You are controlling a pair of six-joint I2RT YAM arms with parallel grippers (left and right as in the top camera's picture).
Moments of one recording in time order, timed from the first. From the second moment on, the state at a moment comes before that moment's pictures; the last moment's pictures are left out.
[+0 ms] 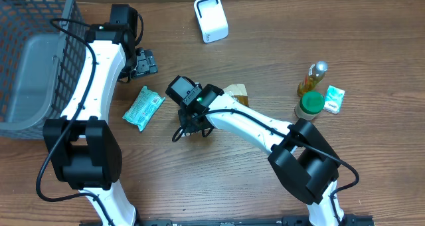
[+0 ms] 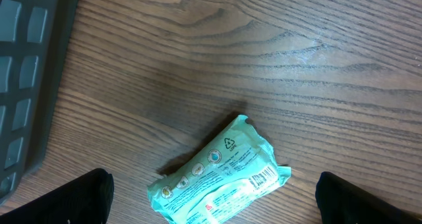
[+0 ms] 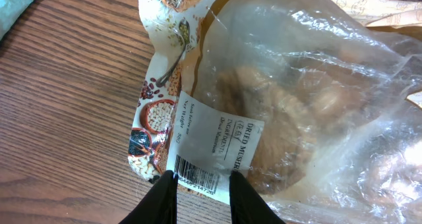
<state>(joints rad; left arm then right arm) -0.05 1.97 1.72 -1.12 -0.18 -0.39 0.85 2.09 1.58 -0.84 0.01 0.57</state>
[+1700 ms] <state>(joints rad) -0.05 1.97 1.72 -1.12 -0.18 -0.39 0.76 2.09 1.60 -0.90 0.01 0.57</state>
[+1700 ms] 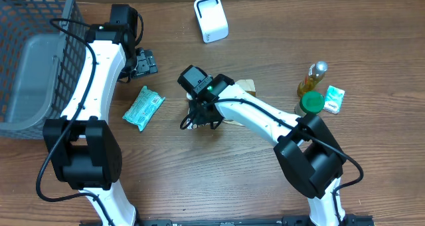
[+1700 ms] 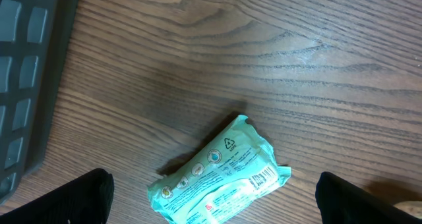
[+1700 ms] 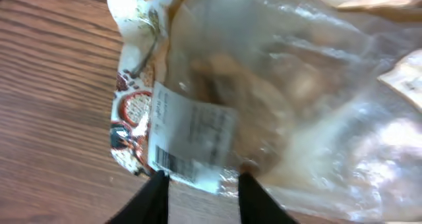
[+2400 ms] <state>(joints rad) -0.05 1.97 1.72 -1.12 -0.18 -0.39 0.52 2.03 1.58 -1.02 -0.01 0.57</state>
